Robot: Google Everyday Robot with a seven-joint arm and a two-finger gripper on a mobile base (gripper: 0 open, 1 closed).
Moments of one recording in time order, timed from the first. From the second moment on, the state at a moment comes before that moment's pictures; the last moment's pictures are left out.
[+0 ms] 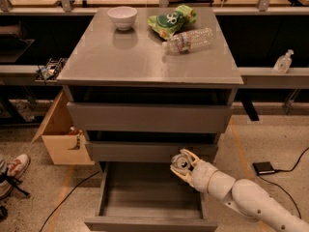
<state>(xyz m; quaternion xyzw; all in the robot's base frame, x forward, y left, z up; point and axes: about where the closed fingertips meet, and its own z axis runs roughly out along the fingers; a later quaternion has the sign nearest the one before) 0.532 -0.098 0.545 -0.45 0.68 0.12 0.57</state>
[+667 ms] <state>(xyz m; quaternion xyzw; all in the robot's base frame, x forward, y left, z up) 0.541 -0.095 0.648 -0.48 0.62 0.05 0.61</state>
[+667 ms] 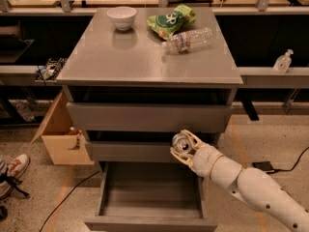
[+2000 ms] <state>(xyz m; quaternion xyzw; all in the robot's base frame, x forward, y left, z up) 0.571 -0.067 0.754 -0.55 0.53 -0.01 0.65</state>
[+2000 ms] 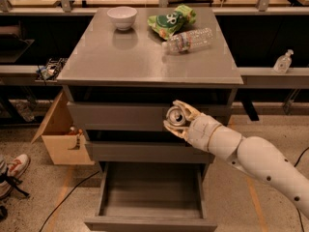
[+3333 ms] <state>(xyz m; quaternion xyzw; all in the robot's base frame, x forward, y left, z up) 0.609 -0.034 0.823 -0.58 0.45 -0.03 0.68</state>
